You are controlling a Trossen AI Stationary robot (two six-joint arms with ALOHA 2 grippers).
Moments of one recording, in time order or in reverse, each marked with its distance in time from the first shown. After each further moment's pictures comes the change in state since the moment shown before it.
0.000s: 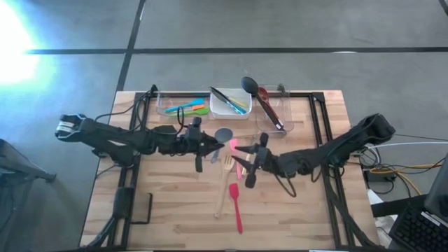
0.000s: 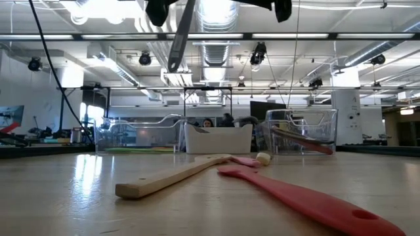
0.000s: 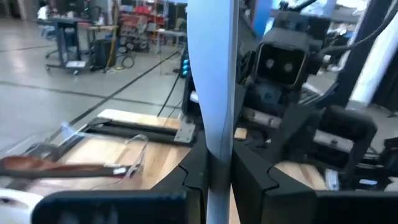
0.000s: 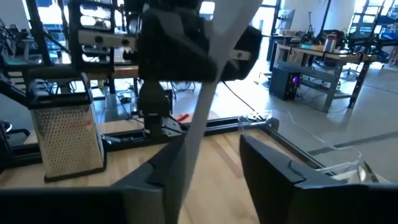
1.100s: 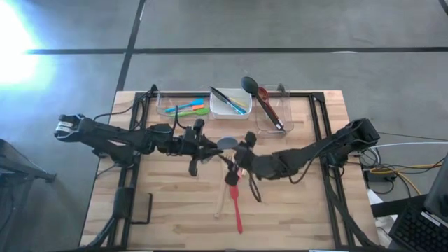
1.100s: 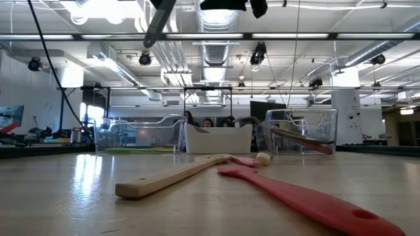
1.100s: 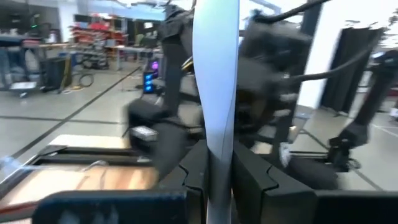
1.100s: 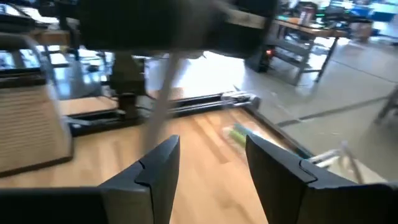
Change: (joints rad) left arm 0.001 -0.017 0.002 0.063 0.168 0.030; right arm -0.032 0.188 0.328 -0.344 0.076 0.084
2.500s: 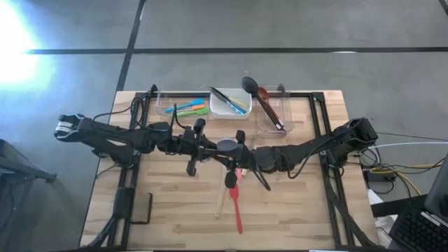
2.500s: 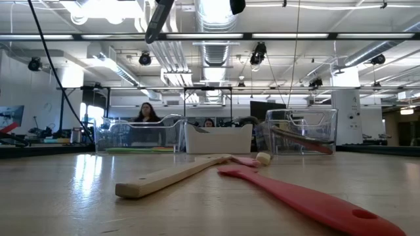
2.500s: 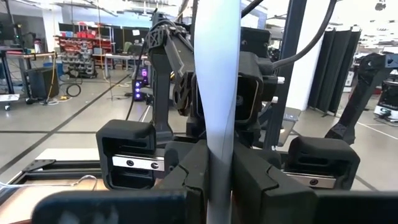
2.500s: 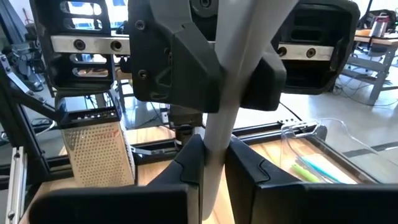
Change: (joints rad) left arm 0.003 0.003 0.013 0.016 0.064 0.021; right arm -0.073 0.019 0.000 0.194 -0.289 -0.016
